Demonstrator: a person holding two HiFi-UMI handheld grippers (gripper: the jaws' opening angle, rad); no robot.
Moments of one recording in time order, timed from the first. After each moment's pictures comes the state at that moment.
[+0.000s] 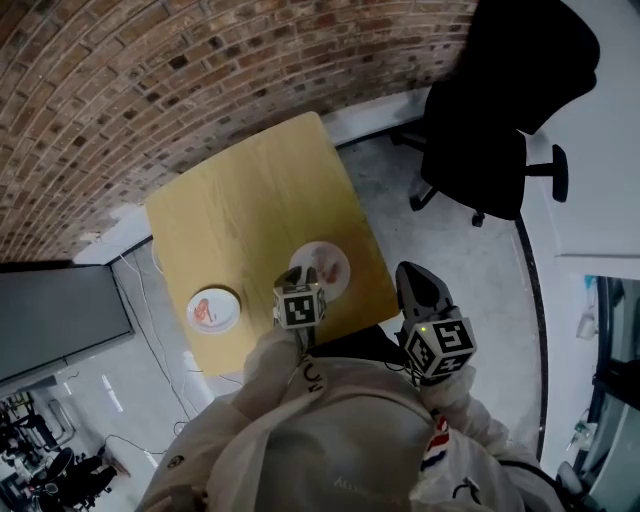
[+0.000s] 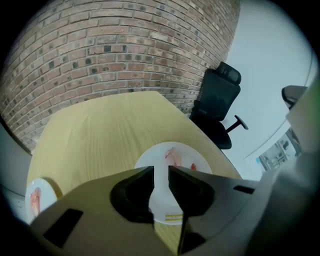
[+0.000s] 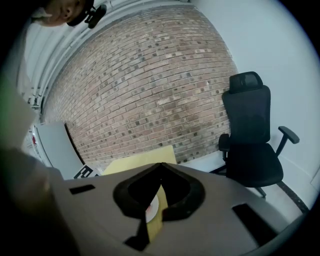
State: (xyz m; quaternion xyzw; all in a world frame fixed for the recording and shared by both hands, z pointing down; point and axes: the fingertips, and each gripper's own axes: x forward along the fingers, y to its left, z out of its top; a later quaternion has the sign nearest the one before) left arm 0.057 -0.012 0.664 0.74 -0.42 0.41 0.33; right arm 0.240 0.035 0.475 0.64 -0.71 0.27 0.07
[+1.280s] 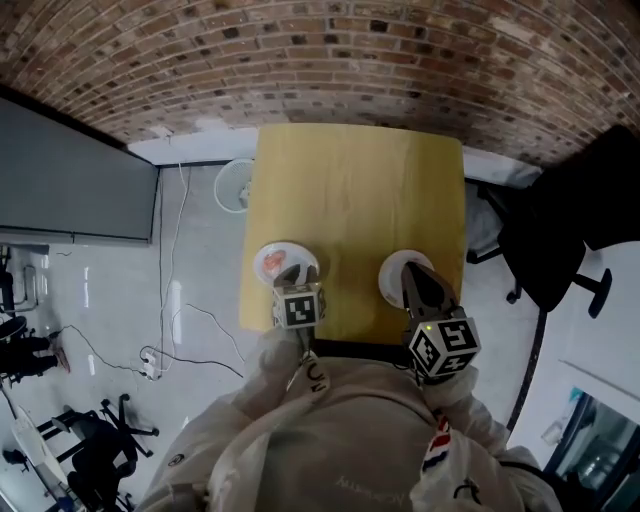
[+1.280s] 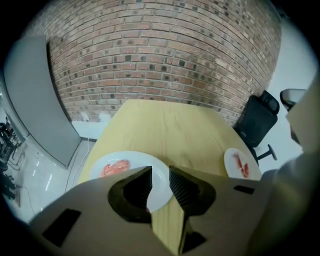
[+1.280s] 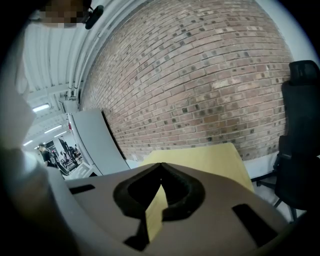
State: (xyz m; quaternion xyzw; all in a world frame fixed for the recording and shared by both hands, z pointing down) left arm -0.192 -0.002 0.644 0.63 -0.60 0.33 0.37; right arm 0.017 -0.031 0.467 0.47 -0.84 0.25 0.12
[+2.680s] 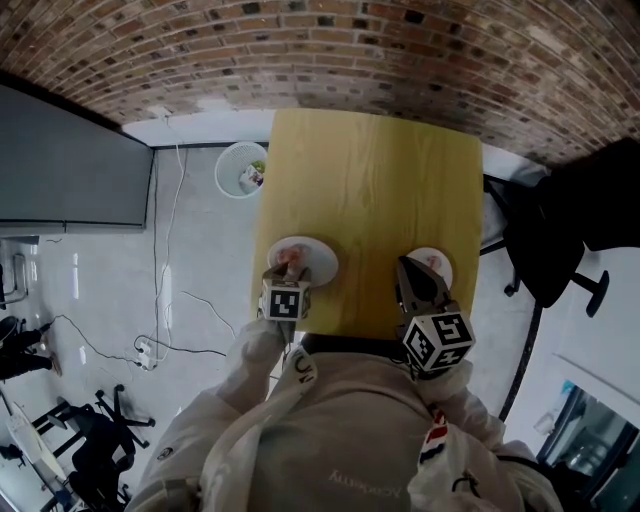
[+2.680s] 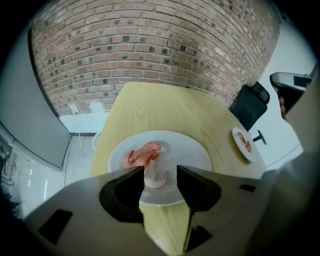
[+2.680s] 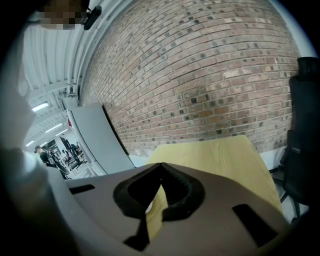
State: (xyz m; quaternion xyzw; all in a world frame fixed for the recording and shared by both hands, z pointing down) left arm -0.262 0.020 0.689 0.66 -0.51 0.37 0.40; right arm -0.064 -0.039 0.488 0.45 -0.84 0.27 0.14
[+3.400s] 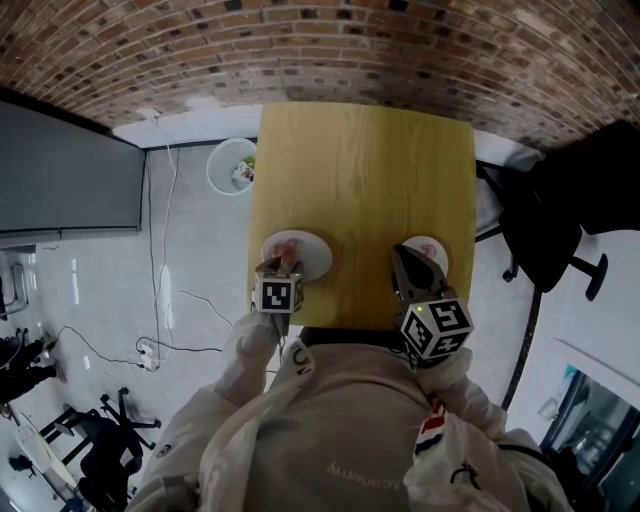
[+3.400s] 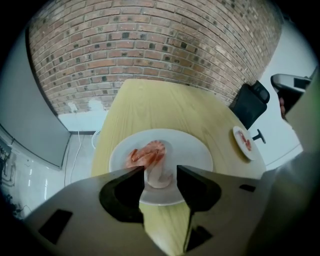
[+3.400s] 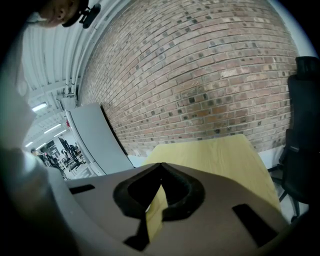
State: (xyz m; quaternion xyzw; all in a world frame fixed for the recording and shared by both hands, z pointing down) left arm -0.264 0.027 0.697 0.65 -0.50 0.39 0.42; right arm -0.058 -0.042 0.491 0.46 -0.83 0.27 0.14
